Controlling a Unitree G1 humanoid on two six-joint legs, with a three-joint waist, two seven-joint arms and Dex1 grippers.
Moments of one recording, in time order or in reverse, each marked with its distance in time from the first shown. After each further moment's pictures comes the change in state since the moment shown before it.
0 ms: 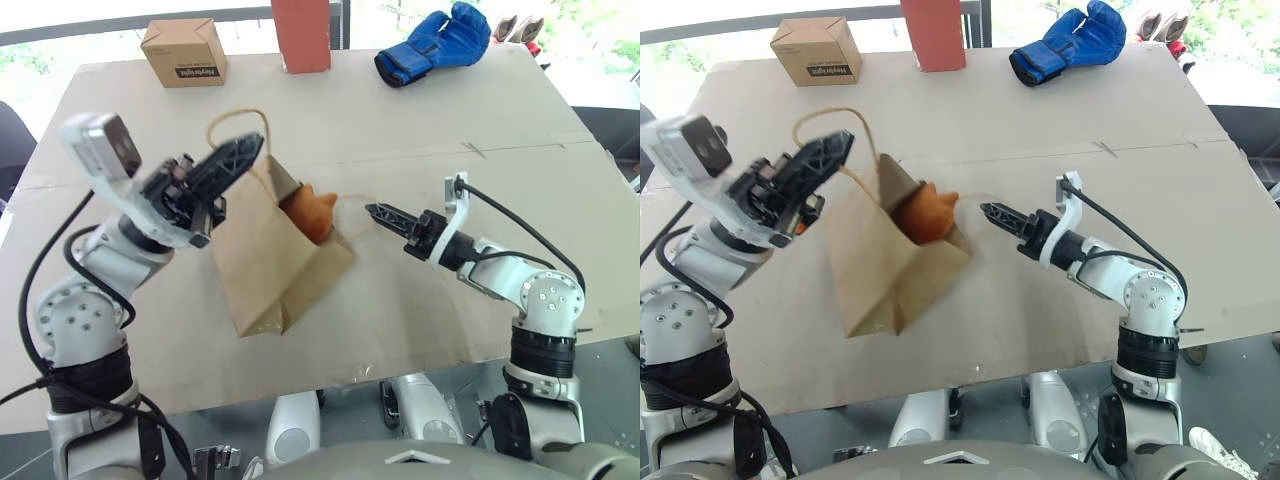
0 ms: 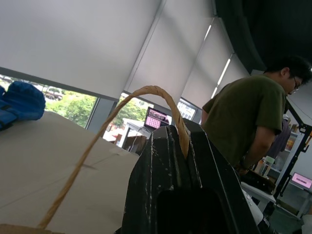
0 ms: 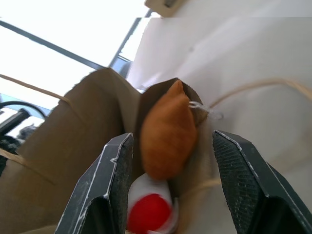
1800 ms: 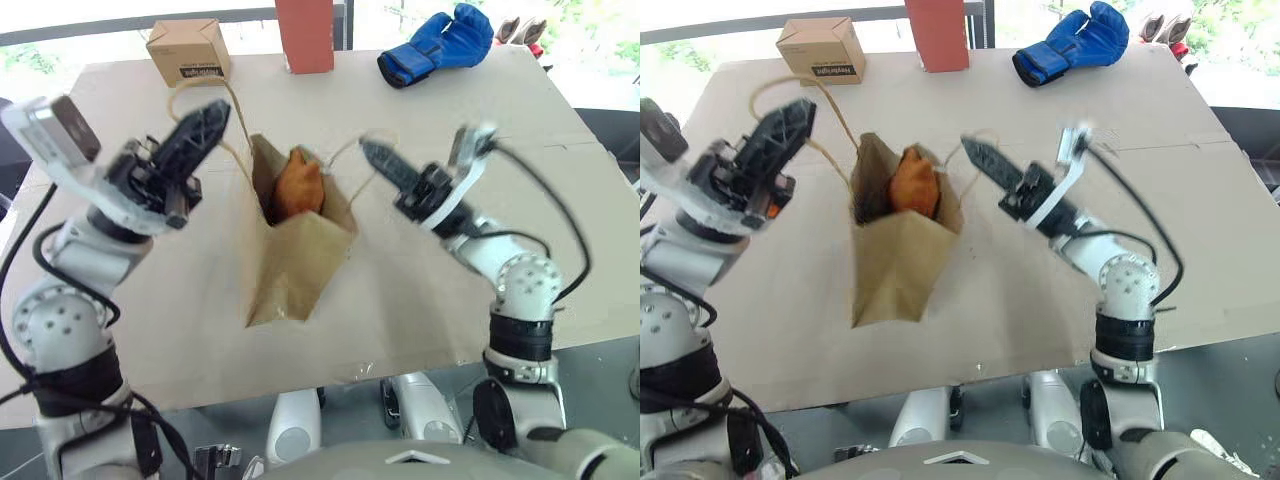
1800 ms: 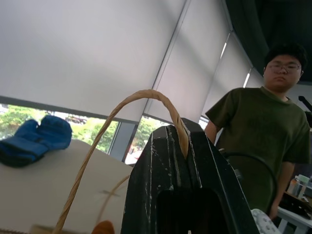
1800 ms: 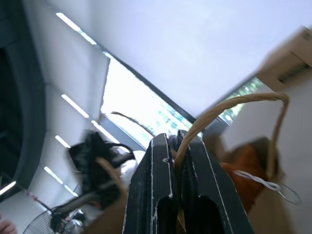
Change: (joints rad) left arm -0.101 0.015 0.055 0.034 -0.022 -0.066 0.103; right arm -0.210 0.061 0.059 -0.060 0.020 -0.299 0.320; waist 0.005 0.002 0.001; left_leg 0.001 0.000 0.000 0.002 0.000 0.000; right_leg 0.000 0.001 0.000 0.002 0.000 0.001
